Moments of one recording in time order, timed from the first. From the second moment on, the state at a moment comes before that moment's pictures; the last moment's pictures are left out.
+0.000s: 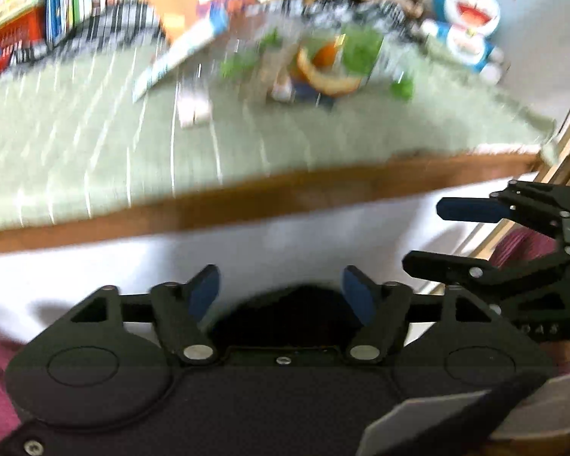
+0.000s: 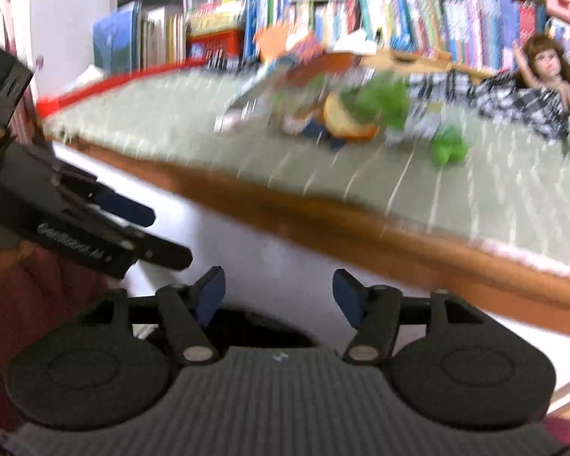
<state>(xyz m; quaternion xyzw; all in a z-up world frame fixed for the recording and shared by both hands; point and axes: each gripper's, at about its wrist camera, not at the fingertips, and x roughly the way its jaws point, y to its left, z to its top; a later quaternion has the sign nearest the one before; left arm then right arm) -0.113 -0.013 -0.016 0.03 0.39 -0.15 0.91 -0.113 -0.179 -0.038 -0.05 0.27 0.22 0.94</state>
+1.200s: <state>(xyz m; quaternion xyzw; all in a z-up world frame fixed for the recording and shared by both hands) 0.000 0.001 -0.008 -0.04 0.29 -0.04 0.96 0.024 -0.191 -0.015 -0.12 0.22 0.09 0.96</state>
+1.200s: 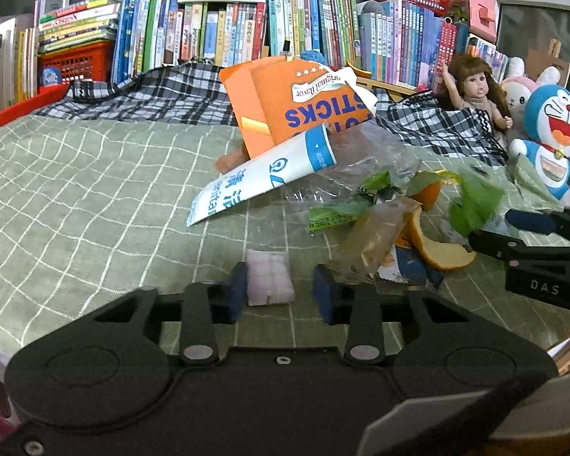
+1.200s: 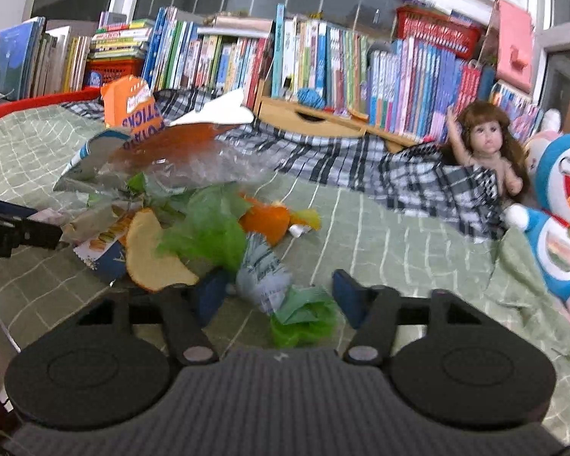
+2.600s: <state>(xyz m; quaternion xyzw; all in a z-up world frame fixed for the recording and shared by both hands) -0.113 -0.004 -0.011 -0.02 0.31 -0.07 0.95 -0.111 -0.185 -0.020 -0.04 0.23 0.18 0.96</state>
